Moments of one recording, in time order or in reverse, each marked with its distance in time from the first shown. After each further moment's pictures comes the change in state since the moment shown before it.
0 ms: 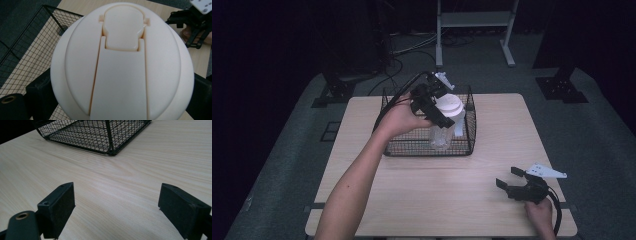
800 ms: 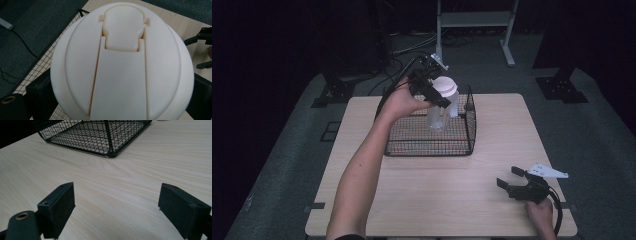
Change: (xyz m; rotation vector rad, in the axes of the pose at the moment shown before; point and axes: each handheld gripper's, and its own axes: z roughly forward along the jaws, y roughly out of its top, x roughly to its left) left arm 0.050 0.010 0.007 -0.022 0.074 -0.107; right arm -0.002 0.000 -0.001 -0.018 0.008 0.008
